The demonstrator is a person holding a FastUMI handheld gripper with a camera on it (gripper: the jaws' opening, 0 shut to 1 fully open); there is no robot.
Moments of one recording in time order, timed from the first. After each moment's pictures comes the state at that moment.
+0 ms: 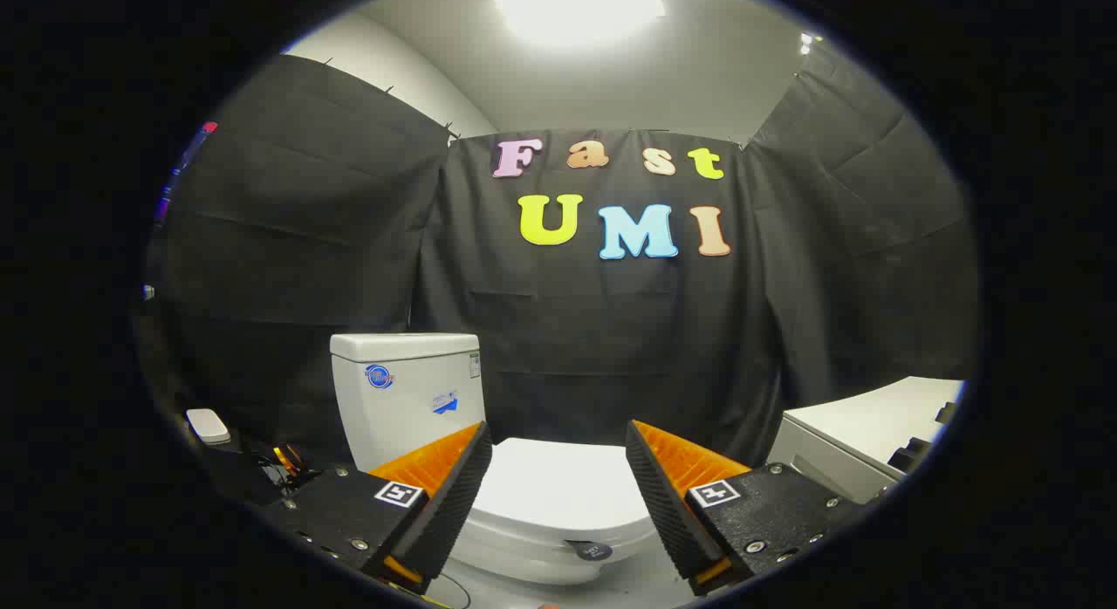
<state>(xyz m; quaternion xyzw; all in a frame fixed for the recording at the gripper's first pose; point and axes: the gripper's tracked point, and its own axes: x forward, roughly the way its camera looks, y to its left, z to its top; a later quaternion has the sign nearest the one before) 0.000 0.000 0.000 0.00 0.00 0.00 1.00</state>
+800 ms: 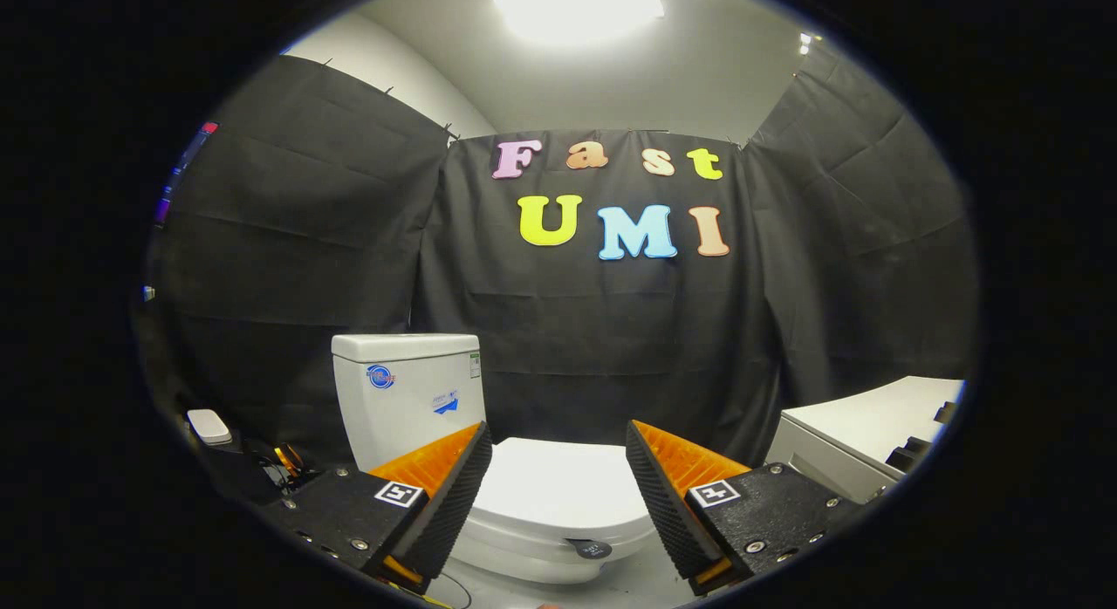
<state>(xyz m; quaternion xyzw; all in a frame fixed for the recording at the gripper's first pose) -0.005 -0.001 0.001 0.00 0.00 0.00 1.00</state>
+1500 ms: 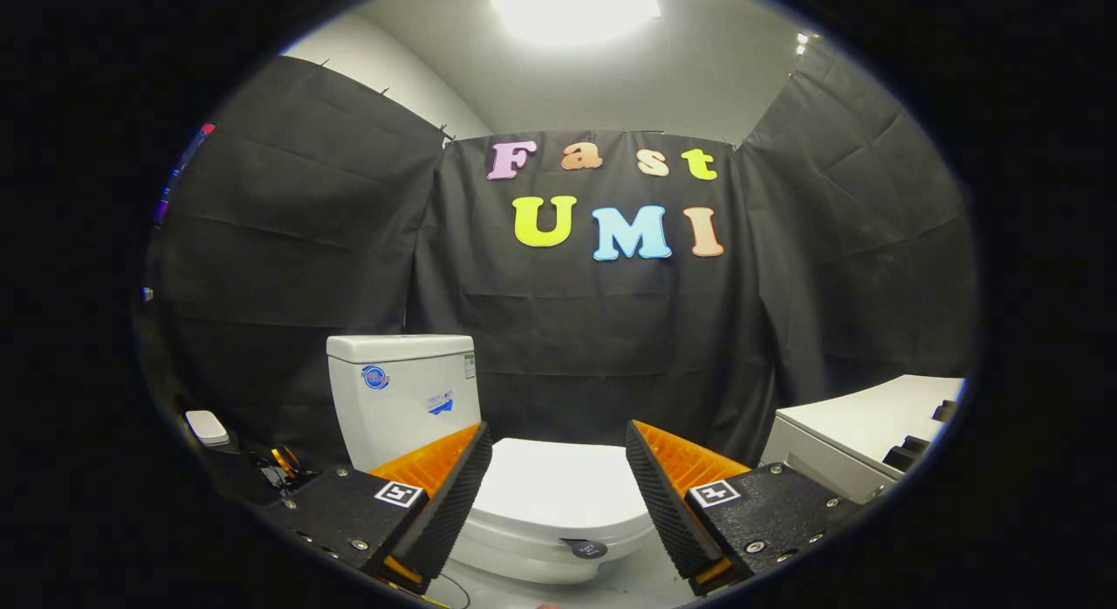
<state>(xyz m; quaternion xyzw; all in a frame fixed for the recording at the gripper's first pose) -0.004 -0.011 -0.003 0.00 0.00 -0.02 1.00</state>
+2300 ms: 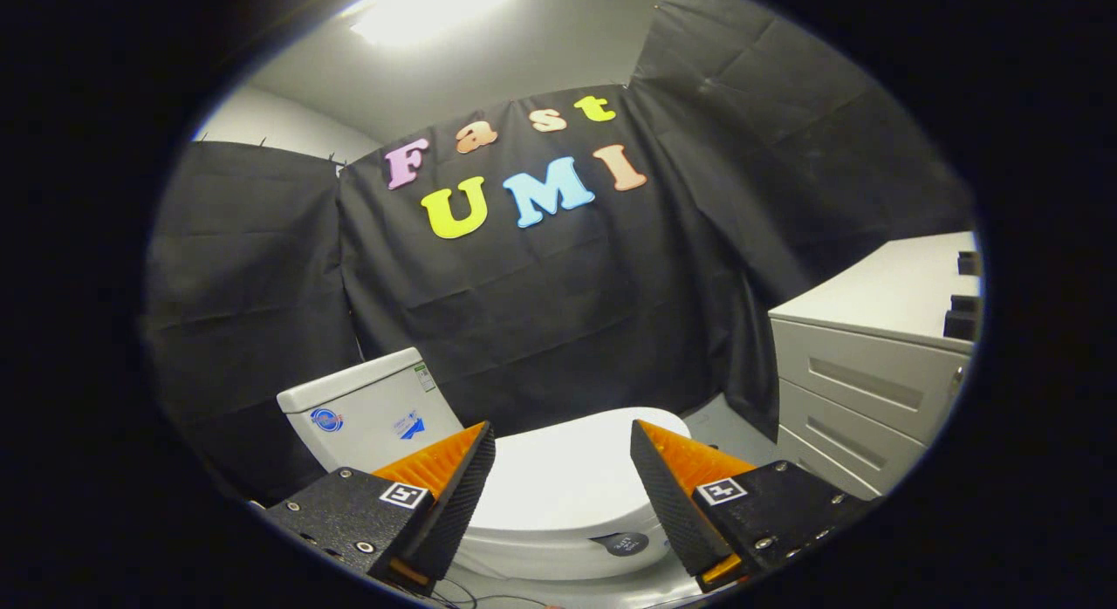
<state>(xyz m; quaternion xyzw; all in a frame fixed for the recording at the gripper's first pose) 0.056 -0.060 -0.076 0.21 0.05 -0.09 0.97</state>
